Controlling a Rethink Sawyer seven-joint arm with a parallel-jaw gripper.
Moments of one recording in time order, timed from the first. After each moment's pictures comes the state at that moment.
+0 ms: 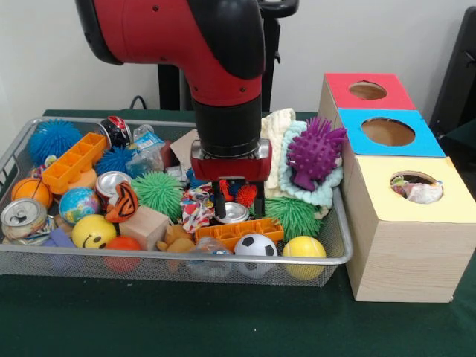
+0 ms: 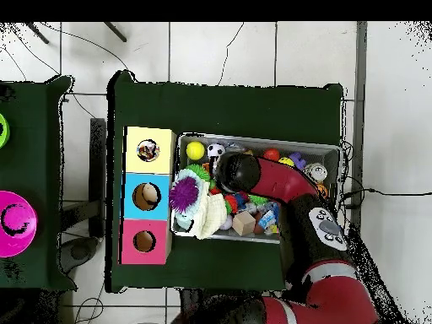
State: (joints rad) arm -0.39 -0.44 0.14 1.53 -0.08 0.49 1.59
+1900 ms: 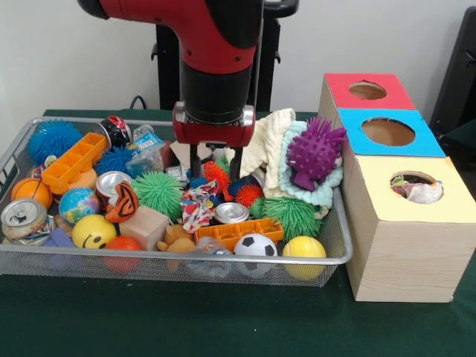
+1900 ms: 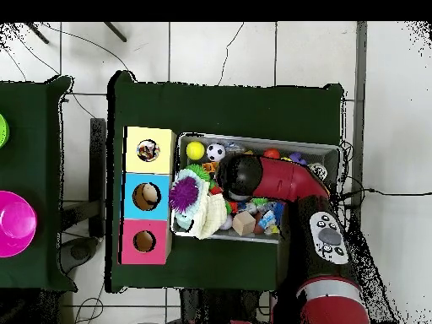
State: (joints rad) arm -0.33 -0.52 0.04 1.51 -0.17 0.67 1.59
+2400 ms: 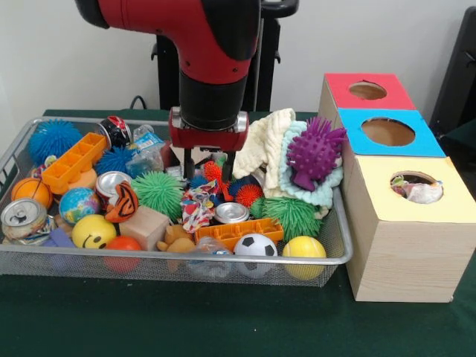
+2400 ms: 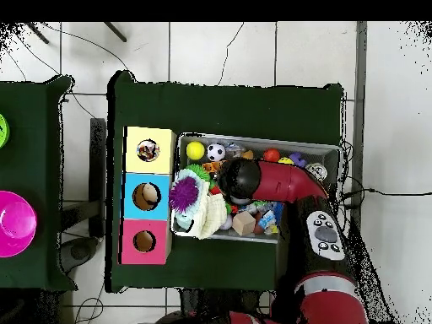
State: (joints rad) arm -0.32 -0.47 0.01 1.50 -0.21 0.67 1.59
